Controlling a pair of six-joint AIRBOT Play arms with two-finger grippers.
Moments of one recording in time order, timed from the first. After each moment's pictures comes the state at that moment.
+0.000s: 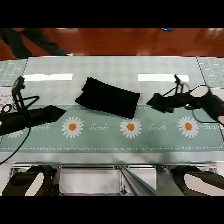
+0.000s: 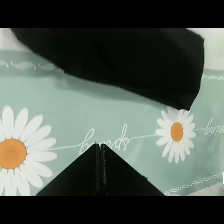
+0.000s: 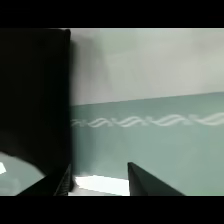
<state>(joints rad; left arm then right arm) 0.03 -0.61 0.55 0.88 -1.01 -1.43 0.00 -1.31 0.79 -0.76 0.90 1.42</state>
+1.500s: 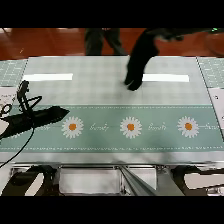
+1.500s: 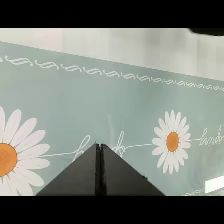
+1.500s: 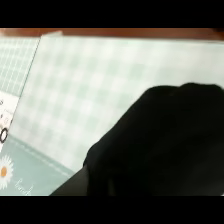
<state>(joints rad) 0.01 -0.63 0.50 0.83 -0.93 -1.44 -0.01 -1.59 2.00 -0.79 1.32 1.52</state>
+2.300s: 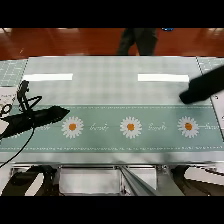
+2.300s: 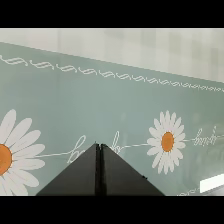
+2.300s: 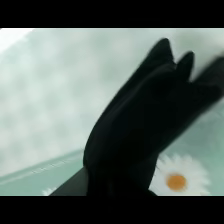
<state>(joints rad) 0.01 -0.63 0.50 0.81 -0.93 -1.44 -0.68 -1.40 1.89 -1.08 1.76 1.61</state>
